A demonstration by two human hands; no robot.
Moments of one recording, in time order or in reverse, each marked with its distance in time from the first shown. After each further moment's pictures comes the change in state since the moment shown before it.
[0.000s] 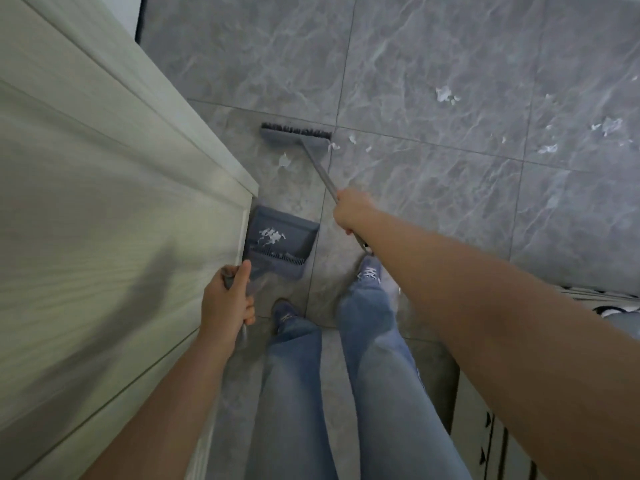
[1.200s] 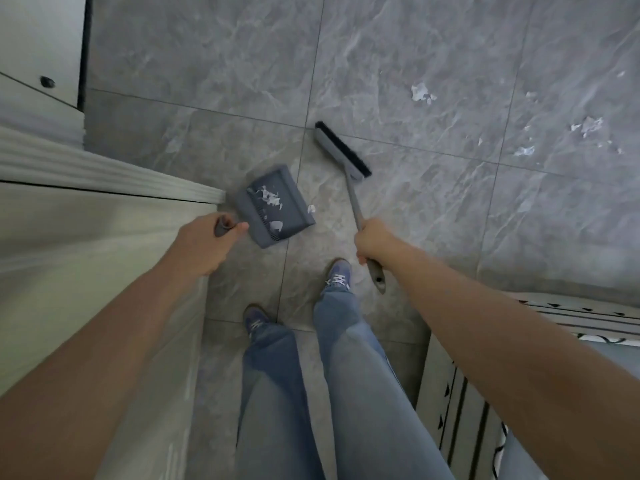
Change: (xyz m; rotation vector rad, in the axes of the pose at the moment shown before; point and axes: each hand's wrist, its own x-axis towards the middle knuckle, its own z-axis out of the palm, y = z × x) left_hand 0.073 0.144 0.116 0.978 -0.181 0.259; right_hand 0.052 0.103 -0.112 0.103 -0.162 0.189
